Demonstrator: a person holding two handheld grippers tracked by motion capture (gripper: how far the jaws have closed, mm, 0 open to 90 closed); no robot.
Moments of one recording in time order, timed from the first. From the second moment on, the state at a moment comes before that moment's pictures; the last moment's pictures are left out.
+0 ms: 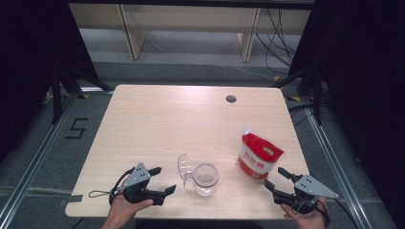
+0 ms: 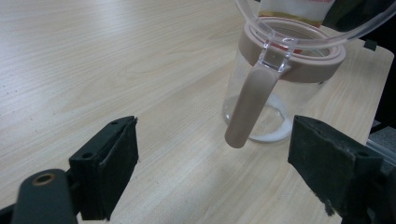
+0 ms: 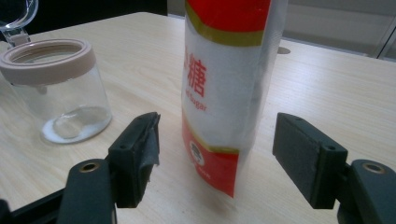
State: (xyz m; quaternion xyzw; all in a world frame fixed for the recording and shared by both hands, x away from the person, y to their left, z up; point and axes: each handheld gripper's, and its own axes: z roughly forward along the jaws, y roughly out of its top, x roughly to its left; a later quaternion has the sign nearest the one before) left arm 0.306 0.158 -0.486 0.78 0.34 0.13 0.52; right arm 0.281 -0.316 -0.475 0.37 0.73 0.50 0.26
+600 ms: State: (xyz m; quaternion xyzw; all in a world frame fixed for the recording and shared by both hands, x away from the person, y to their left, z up) left arm 0.304 0.155 -0.489 0.78 0.33 0.13 0.51; right arm 0.300 -0.314 -0.479 0.37 0.73 0.51 0.27
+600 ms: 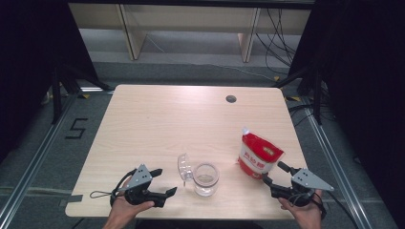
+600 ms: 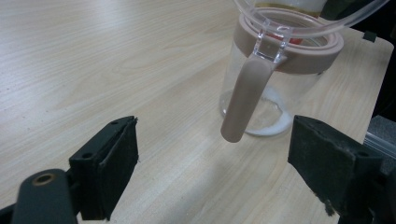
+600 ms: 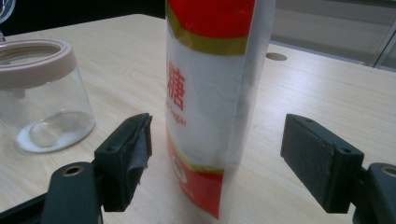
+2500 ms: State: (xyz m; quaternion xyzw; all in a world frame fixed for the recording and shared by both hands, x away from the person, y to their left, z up) left arm 0.306 0.154 -0.490 0.79 0.32 0.13 0.51; right arm 0.341 -0.282 -0.498 0.36 0.73 0.52 0.26
